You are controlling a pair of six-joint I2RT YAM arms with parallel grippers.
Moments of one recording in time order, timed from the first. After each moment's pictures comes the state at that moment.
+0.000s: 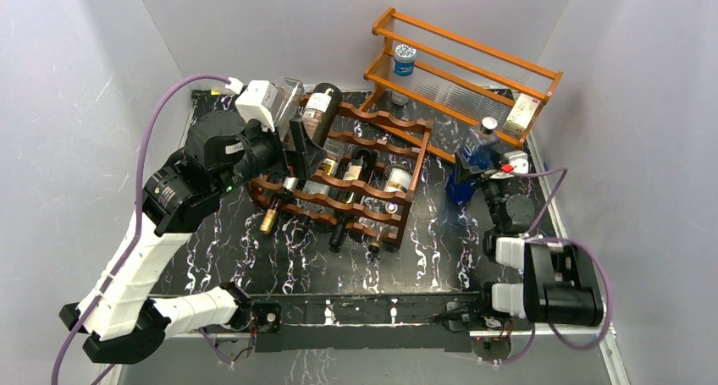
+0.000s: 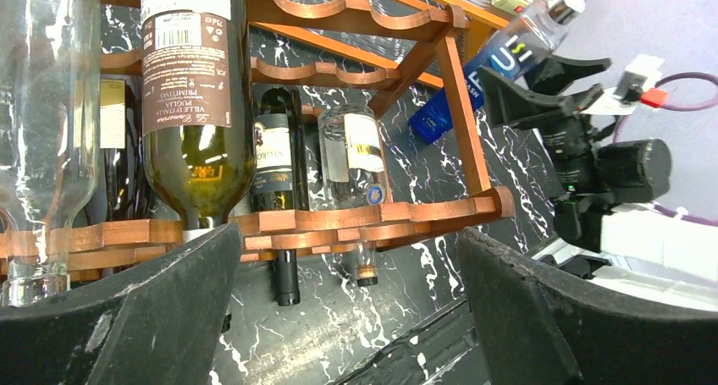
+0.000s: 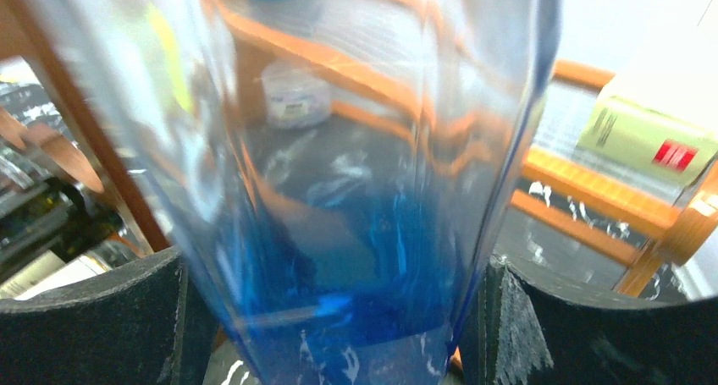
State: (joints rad) left arm -0.72 1.08 1.61 -0.90 -0.09 -0.42; right arm -0.03 1.32 0.18 1.42 -0.28 0.10
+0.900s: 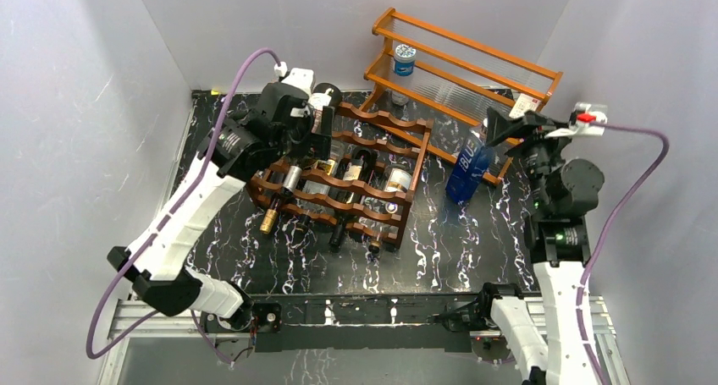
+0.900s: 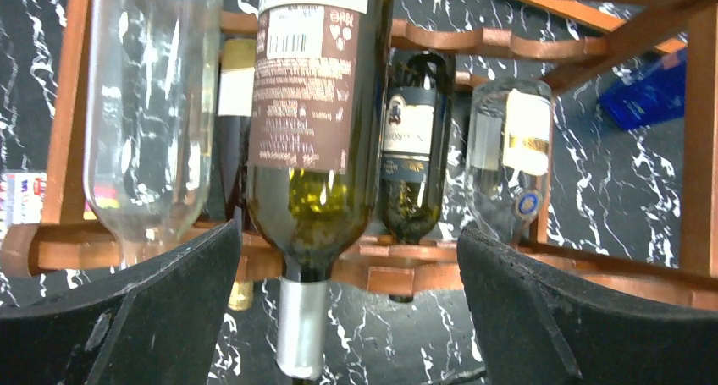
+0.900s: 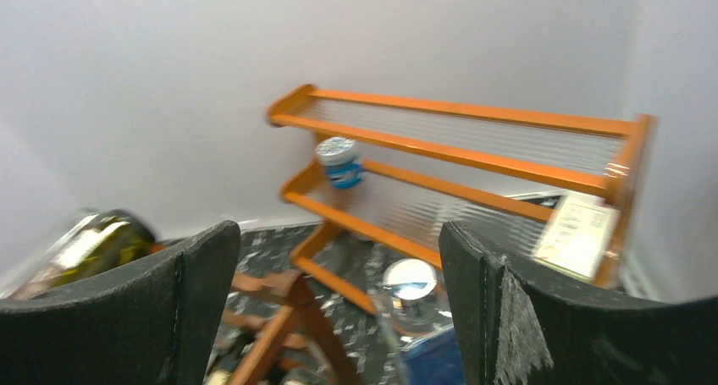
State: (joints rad) left arm -0.72 1.39 1.79 -1.10 -0.35 -0.32; right arm 0.02 0.67 0.89 0.02 -0.06 0.31
